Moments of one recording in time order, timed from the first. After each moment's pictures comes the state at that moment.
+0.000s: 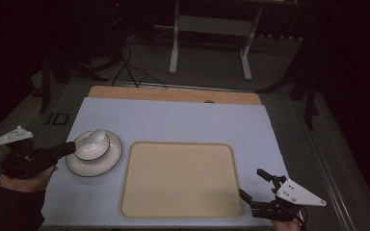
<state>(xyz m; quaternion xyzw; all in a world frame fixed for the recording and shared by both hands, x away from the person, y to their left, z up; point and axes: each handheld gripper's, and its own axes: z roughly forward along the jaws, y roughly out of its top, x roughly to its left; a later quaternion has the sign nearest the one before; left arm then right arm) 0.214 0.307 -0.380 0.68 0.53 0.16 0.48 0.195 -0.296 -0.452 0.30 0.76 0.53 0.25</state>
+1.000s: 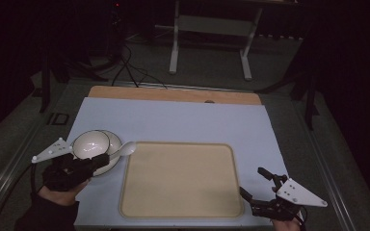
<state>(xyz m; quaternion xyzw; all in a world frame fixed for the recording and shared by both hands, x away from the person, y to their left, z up) 0.203 0.235 -0.396 0.71 0.48 0.13 0.51 0.195 -0.294 -0.449 0.30 0.75 0.53 0.26</state>
